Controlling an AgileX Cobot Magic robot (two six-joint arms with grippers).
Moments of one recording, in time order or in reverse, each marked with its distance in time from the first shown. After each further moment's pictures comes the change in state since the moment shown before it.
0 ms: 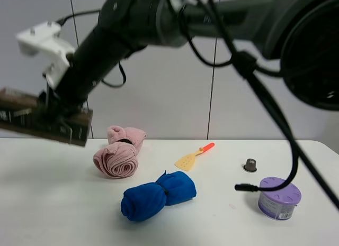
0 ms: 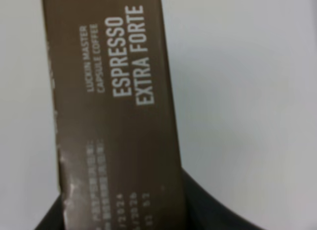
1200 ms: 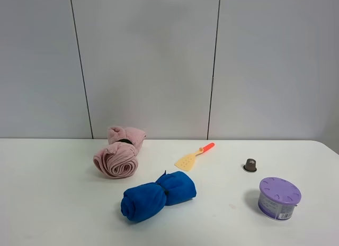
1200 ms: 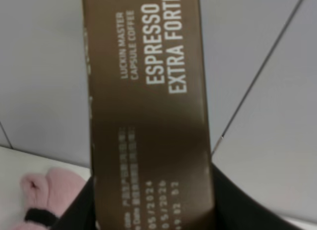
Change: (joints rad) left arm 0.000 0.000 0.000 0.000 0.000 0.000; right arm -0.006 -0.568 0.018 -1.104 0.321 1.340
